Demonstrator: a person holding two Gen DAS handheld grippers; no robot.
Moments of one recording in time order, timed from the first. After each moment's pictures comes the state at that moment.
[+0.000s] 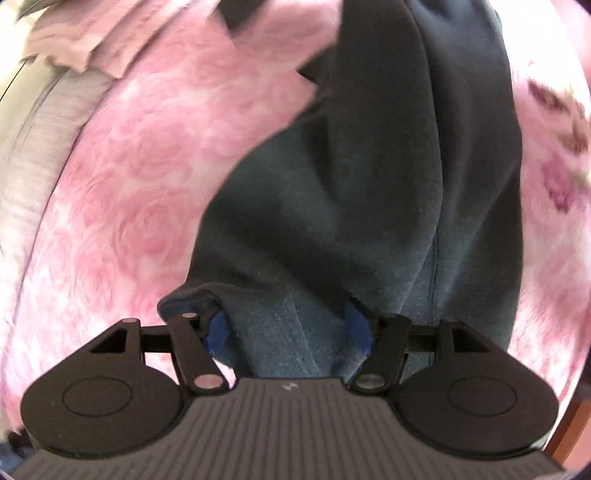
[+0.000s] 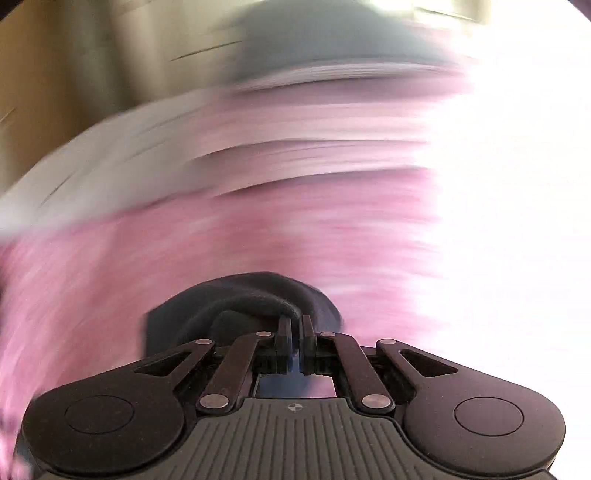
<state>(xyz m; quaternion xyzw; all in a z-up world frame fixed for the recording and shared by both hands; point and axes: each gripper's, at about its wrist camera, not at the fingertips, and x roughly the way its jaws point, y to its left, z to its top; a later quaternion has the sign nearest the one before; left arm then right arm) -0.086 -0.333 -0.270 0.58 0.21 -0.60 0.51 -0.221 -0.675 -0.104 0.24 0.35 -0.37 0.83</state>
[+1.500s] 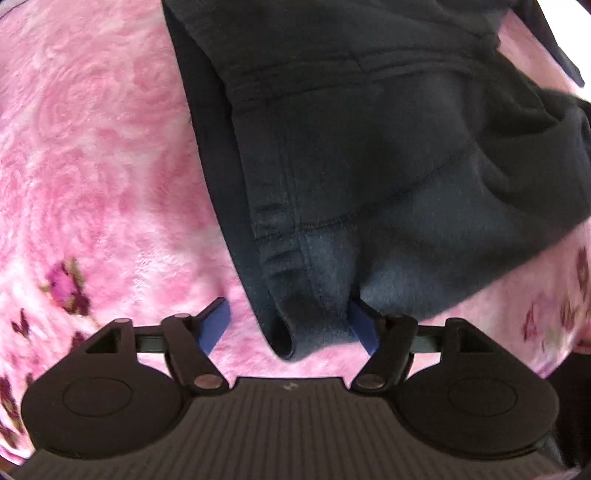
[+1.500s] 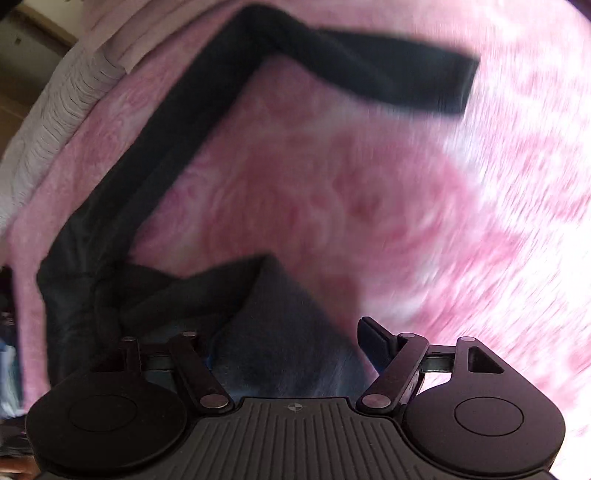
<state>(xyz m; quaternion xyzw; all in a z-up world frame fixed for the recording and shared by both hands) -0.041 -0.282 -0.298 0.34 0.58 -0.41 0.62 -0.331 -0.722 -0.268 0.43 0.50 -0.22 0.72</state>
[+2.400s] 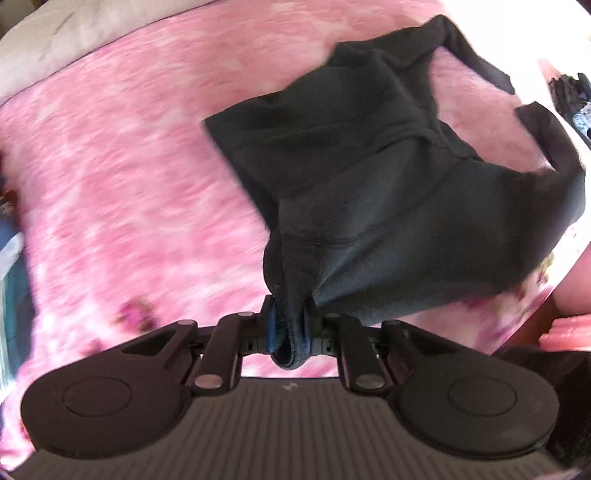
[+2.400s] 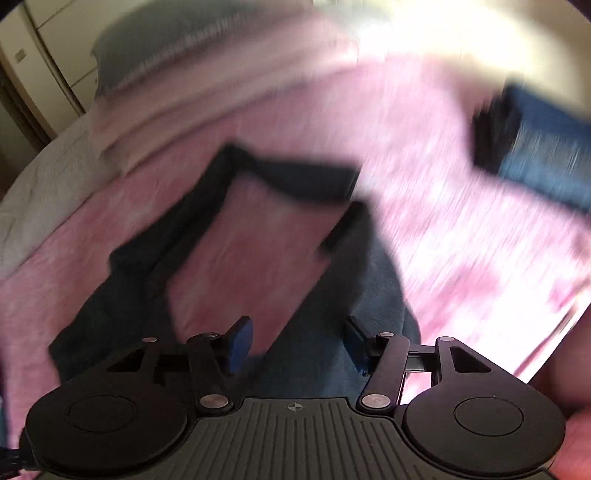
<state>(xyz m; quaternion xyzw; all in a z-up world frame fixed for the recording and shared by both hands) -0.040 -0.250 -0.193 0.35 0.48 -0.48 0.64 -0.402 -0.603 -0.120 0.36 0.38 -0.39 0.75</state>
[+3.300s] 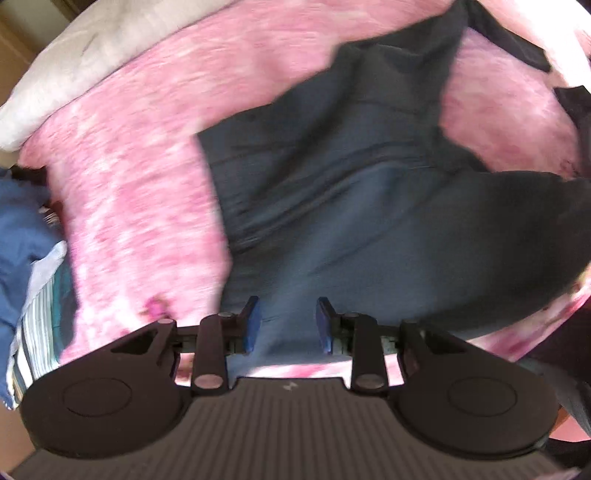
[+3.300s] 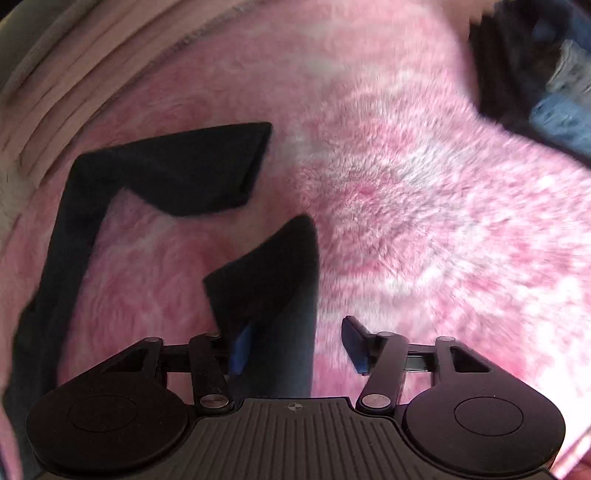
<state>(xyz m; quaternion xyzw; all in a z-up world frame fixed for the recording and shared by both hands) -0.126 -0.309 -0.186 0.42 0.46 -0.41 0.67 -0.450 -0.840 -0.254 0.44 0.41 -0.37 0.71</state>
